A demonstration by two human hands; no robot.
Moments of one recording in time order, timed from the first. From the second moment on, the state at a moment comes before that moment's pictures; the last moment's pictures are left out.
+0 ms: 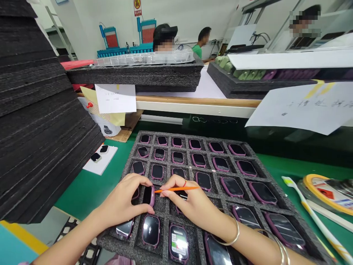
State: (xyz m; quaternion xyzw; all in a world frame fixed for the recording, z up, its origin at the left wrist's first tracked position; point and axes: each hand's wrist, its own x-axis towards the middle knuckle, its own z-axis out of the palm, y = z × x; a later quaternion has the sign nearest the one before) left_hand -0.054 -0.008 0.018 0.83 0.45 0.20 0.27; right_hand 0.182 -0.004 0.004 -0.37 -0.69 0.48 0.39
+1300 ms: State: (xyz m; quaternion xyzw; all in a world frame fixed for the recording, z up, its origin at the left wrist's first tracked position) left_hand 0.001 0.004 0.016 0.94 0.23 0.19 0.18; right_hand 0.242 -0.026 0.005 -0.44 -0.65 0.47 0.41
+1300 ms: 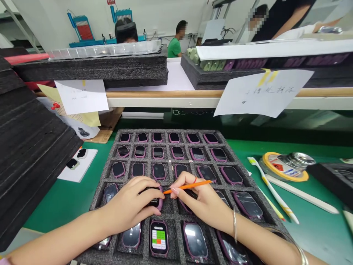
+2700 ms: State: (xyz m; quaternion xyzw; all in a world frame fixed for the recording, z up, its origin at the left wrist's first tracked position) left_hand -0.006 -0.087 0.013 0.91 0.30 0.29 0.08; right_hand 0.223 -0.068 0.015 -0.40 -0.64 0.55 0.36
